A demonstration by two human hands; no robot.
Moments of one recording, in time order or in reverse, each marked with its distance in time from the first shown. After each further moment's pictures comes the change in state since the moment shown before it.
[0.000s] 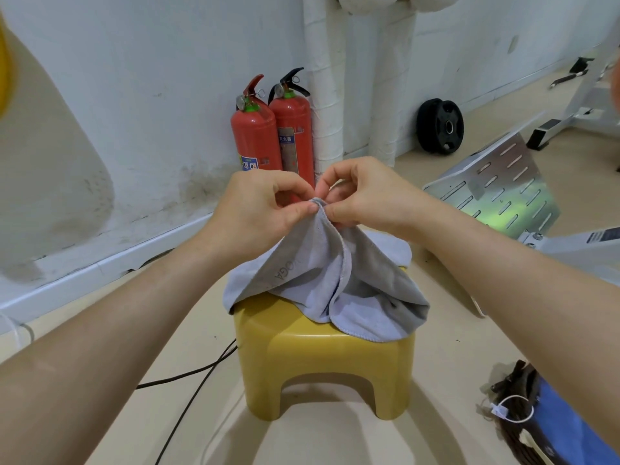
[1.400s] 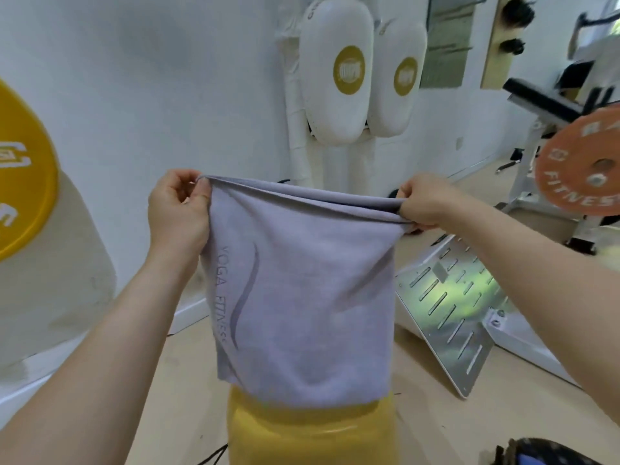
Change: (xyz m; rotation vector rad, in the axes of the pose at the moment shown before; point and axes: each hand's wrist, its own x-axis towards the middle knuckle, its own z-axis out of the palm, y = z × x) left_hand 0.087 0.003 -0.104 -0.429 0.743 -0.209; right_hand 0.009 -0.082 -0.153 -0.480 0.404 0.336
